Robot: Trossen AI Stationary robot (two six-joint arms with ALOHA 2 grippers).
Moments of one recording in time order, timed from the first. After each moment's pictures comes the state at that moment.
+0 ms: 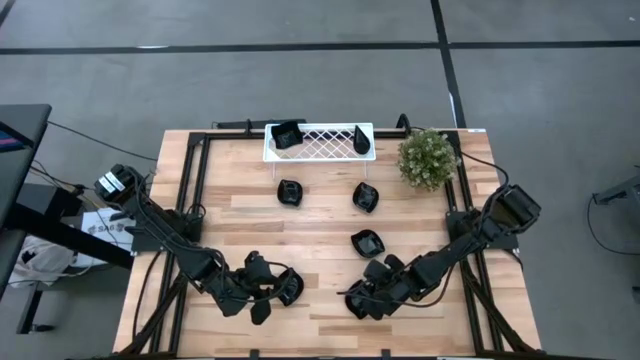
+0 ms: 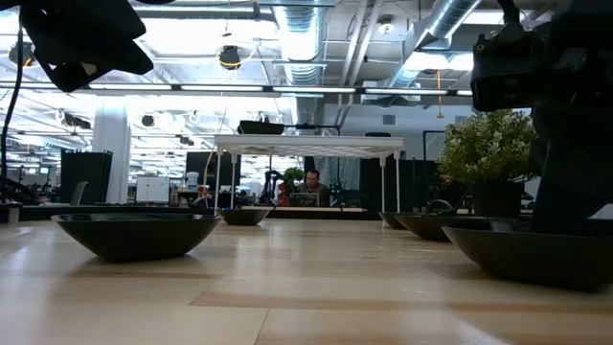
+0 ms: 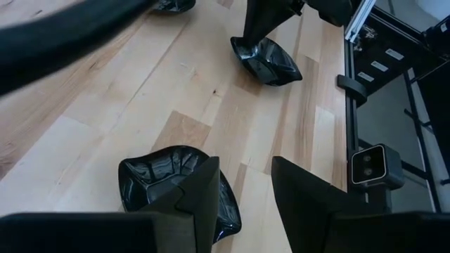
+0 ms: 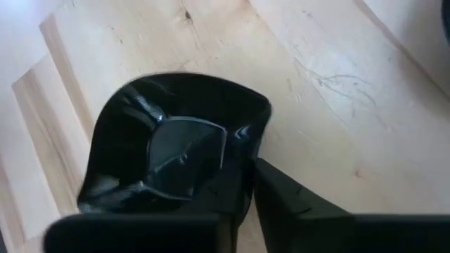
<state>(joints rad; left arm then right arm) -0.78 1.63 0.81 -0.09 -0.60 -0.90 0.63 1.66 0.86 -0.25 0.27 1.18</state>
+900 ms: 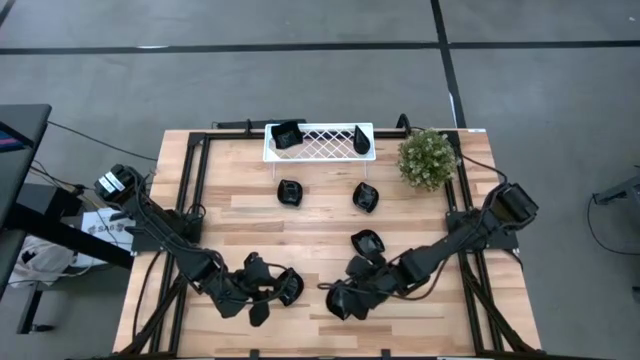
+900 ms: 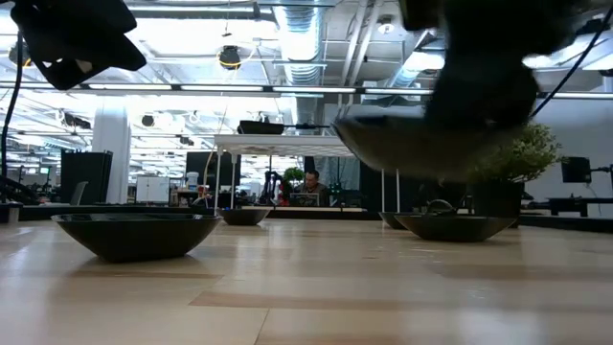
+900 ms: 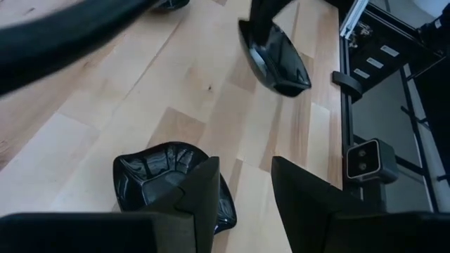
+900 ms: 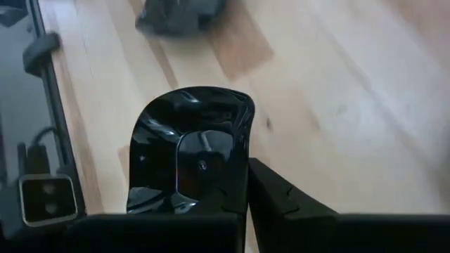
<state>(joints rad) -0.79 1.63 0.81 -0.09 -0.60 -0.90 0.53 1.66 1.08 -0.33 0.26 1.00</state>
